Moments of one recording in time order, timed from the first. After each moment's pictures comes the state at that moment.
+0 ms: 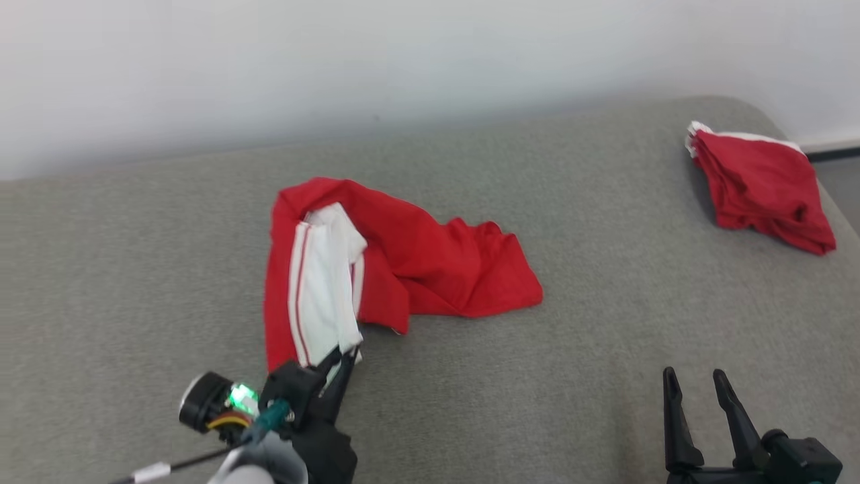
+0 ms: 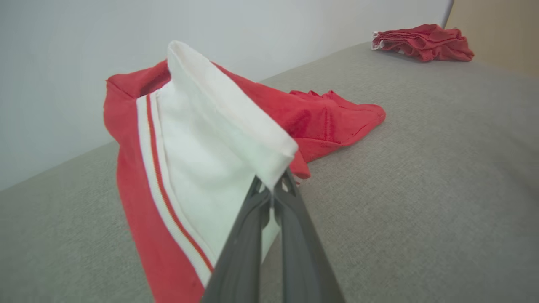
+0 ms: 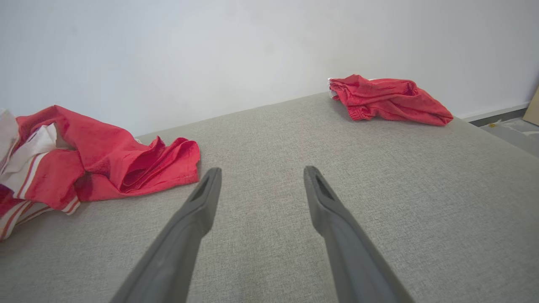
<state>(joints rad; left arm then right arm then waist) -0.35 0.26 -0.52 0.35 -0.26 -0.08 -0.09 0.03 -0.05 -0.03 0.20 0.24 0.13 -0.26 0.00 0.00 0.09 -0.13</state>
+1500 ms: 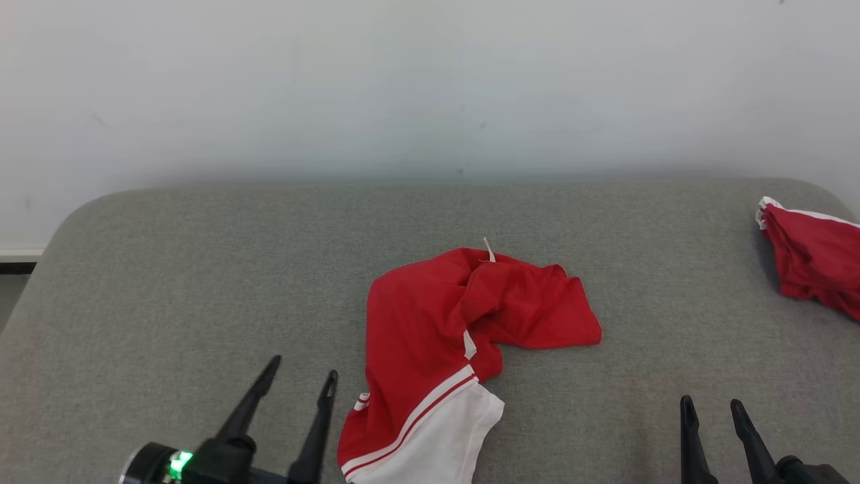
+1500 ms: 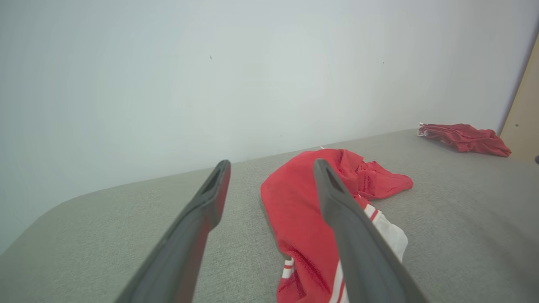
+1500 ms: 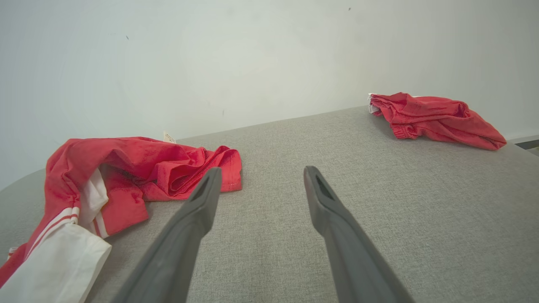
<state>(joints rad) -0.05 0.34 -0.46 -0.04 -0.32 0.06 -0.19 0.09 -0.05 -0.07 0.20 0.23 0.13 -0.26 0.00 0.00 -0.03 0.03</state>
